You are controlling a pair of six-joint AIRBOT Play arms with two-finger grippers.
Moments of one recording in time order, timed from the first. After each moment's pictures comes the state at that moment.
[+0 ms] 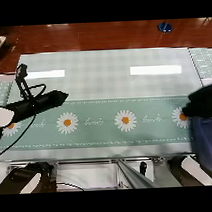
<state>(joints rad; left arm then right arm) -0.20 -0.74 0.61 0.91 -0.67 -1.52 -0.78 -1.01 1.62 -1.30 1.83 1.62</state>
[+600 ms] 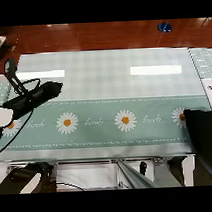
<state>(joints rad) -0.20 -0.74 0.61 0.92 -0.48 -1.51 -1.00 -0.61 0.81 -1.89 1.80 1.69</state>
